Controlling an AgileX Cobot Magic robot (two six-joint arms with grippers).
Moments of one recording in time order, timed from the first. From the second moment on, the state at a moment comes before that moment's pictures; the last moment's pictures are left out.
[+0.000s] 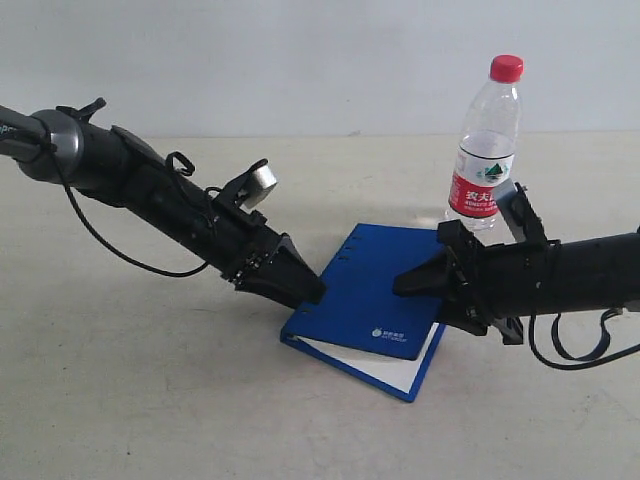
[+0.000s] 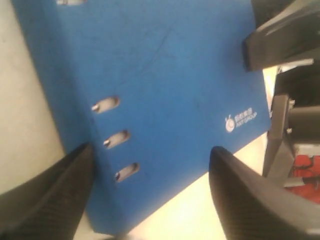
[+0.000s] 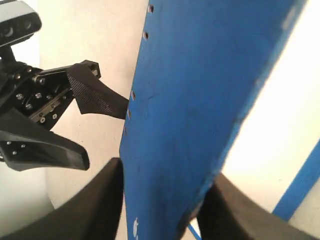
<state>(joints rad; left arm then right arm) -0.28 2.33 -1.48 -1.12 1.21 1.10 0.07 1.96 -0.74 1.72 0.95 -1.25</state>
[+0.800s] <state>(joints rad) -0.23 2.33 -1.48 -1.21 1.21 1.23 0.07 1.97 -0.74 1.77 0.84 -1.58</state>
